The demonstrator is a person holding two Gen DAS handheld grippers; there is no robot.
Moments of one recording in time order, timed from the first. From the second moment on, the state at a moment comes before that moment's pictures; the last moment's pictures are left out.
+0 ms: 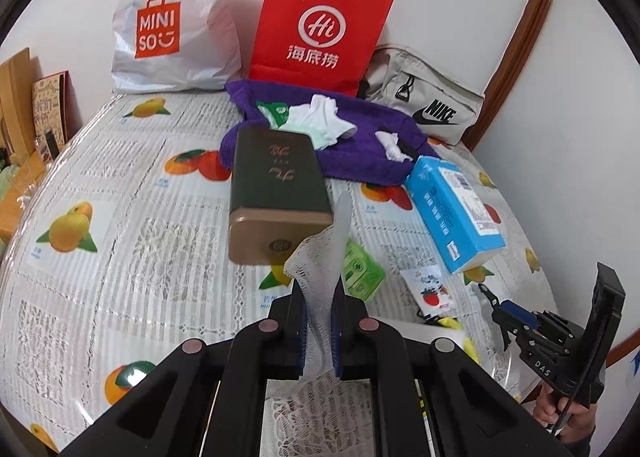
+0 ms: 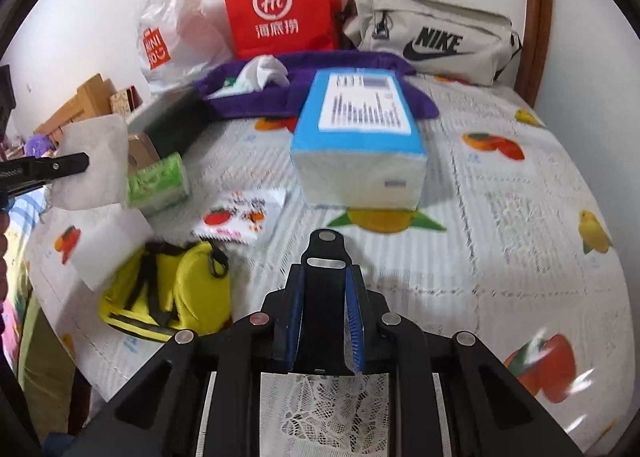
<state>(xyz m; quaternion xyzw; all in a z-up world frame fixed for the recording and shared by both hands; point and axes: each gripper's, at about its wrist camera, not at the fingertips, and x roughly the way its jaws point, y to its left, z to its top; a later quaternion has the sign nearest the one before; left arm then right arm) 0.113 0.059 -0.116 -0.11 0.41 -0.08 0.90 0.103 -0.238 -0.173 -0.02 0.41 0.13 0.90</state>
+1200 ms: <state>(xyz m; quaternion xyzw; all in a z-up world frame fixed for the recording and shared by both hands) 0.217 0.046 -0.040 -0.08 0.37 -0.07 0.92 0.233 -0.224 -0.069 -0.01 0.34 0.18 0.93</state>
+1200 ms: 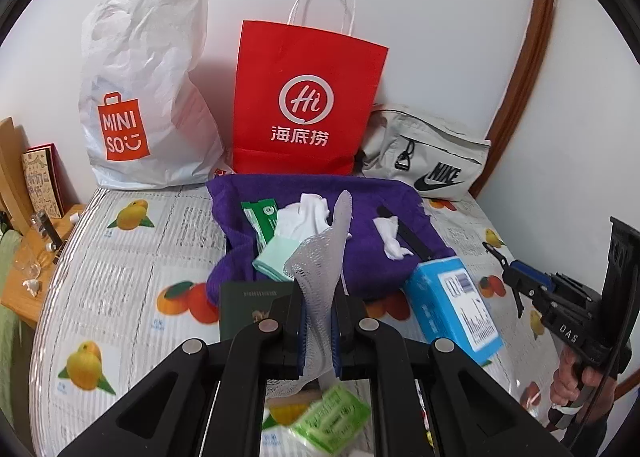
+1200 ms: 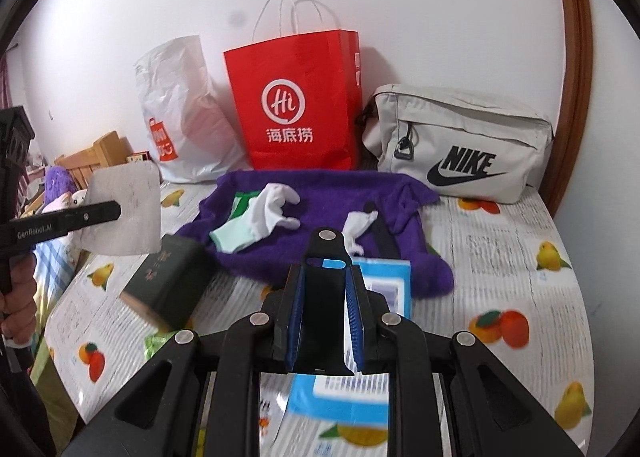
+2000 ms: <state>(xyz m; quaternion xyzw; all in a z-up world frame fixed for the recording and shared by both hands) 0.351 0.044 -0.070 -0.10 0.41 -0.08 0.90 0.385 -0.204 -0.097 -0.02 0.37 0.18 0.91</state>
